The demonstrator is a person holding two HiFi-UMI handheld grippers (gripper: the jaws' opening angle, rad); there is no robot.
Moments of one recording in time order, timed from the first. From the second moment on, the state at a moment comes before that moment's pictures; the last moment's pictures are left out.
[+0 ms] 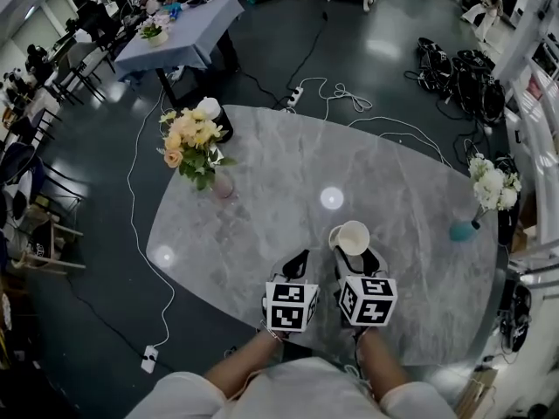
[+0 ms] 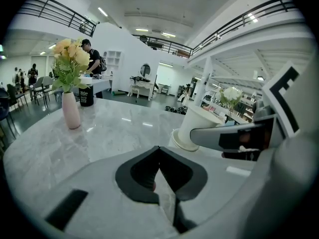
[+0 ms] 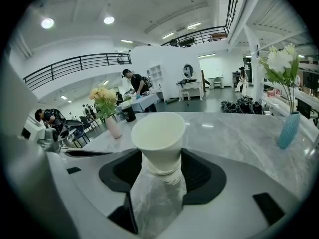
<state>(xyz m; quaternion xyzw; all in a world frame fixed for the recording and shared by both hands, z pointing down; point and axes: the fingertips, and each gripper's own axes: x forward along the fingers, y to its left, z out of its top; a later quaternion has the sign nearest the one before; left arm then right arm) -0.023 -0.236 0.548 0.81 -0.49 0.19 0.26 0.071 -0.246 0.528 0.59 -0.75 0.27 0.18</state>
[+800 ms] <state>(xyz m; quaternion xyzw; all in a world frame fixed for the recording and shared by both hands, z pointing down) -0.037 -0.231 0.552 0.80 -0.50 0.19 0.27 0.065 -0.237 0.543 0.59 -0.74 0.27 0.19</state>
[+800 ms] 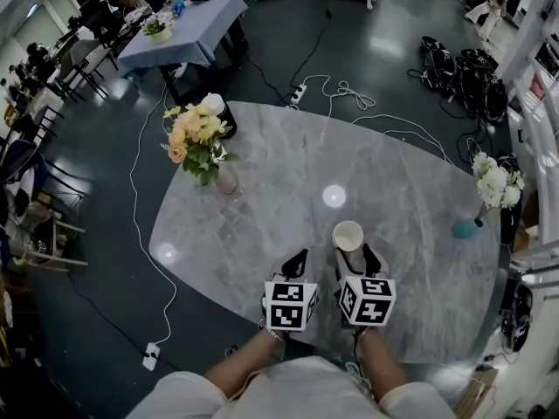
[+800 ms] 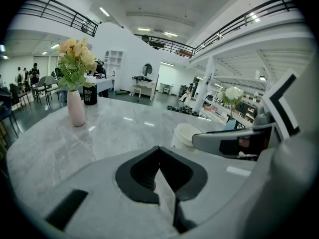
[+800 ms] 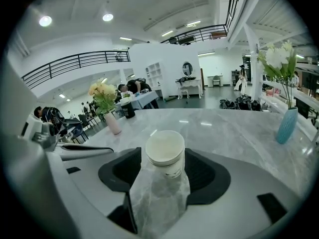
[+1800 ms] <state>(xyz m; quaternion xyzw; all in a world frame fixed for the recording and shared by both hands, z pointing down) -0.057 -0.193 0.527 0.81 -0.51 0.16 0.25 0.066 -0.200 0.500 0.63 -0.73 0.23 0.15</state>
